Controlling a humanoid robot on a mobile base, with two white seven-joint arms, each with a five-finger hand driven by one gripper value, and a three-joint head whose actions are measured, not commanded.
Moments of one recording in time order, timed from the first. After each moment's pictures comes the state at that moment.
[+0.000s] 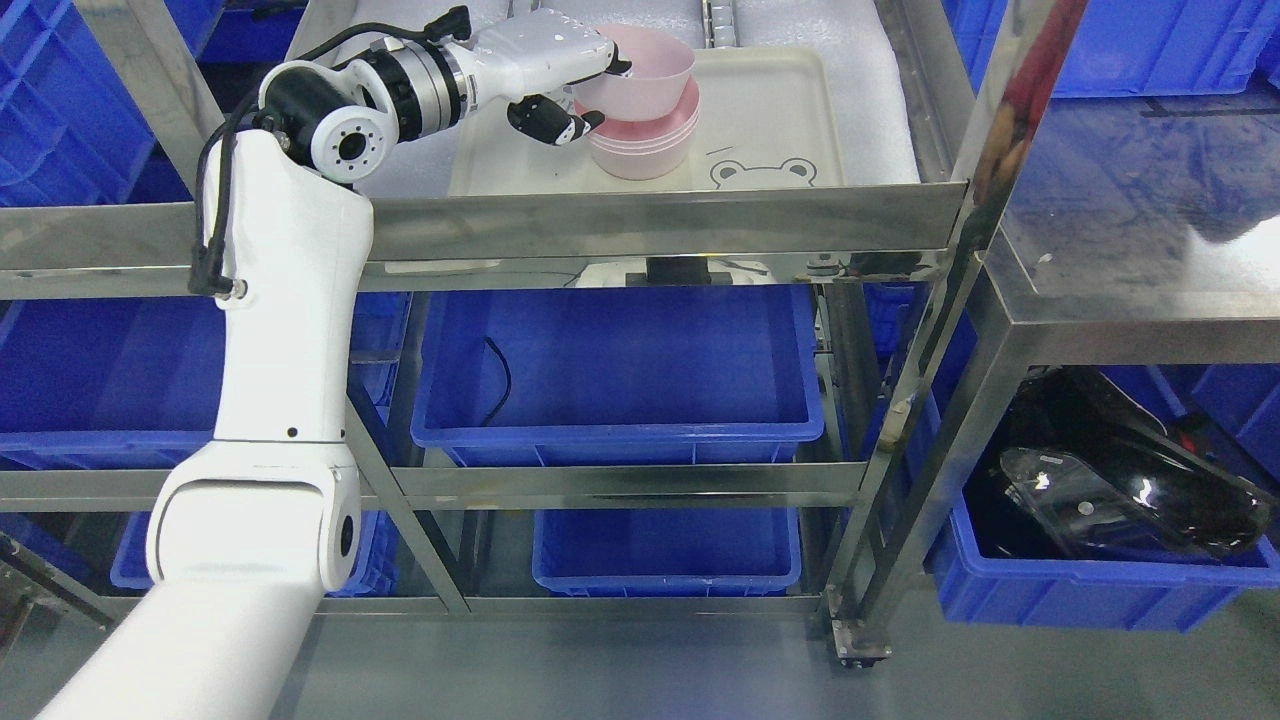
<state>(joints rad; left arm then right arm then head) -0.96 0.11 -0.03 -1.11 -1.01 -0.66 -0.80 0.00 0.00 0.05 0.00 0.05 -0.08 -0.03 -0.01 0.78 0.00</state>
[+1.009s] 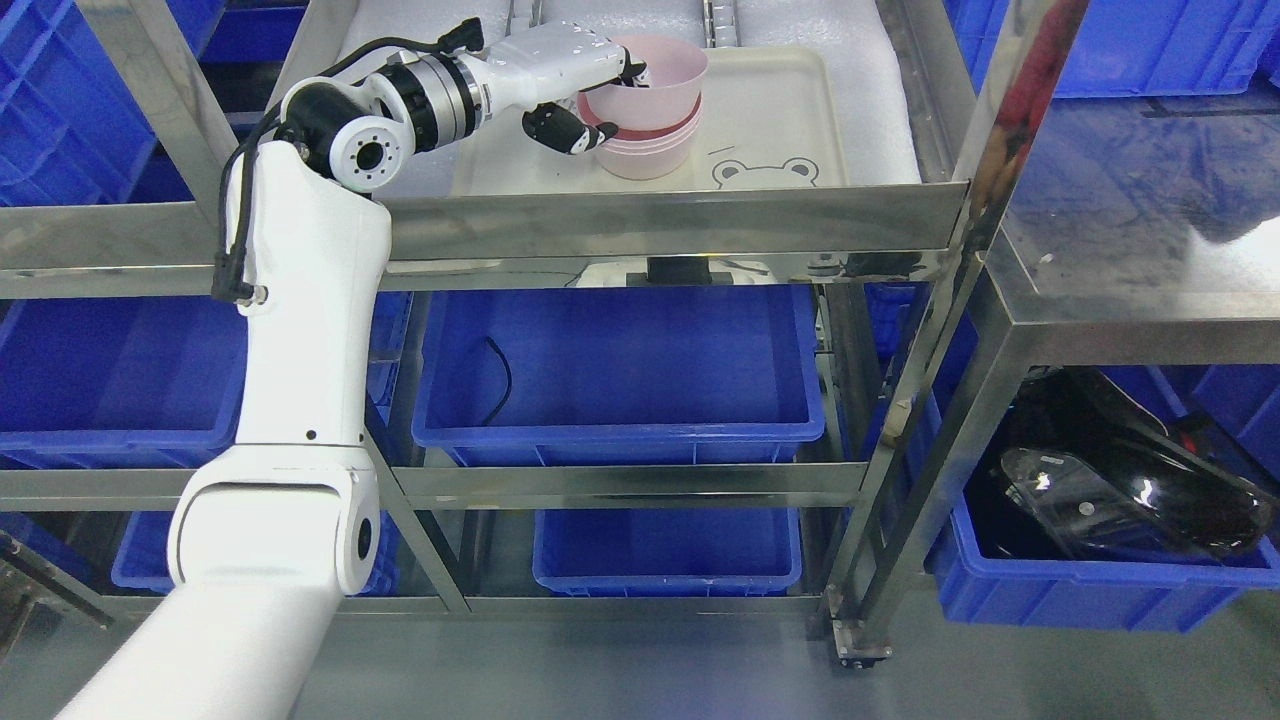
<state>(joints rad) -0.95 0.07 -0.01 -1.08 -1.01 -0.66 -0.79 0.00 0.00 0.05 0.00 0.05 -0.08 -0.03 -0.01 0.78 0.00</state>
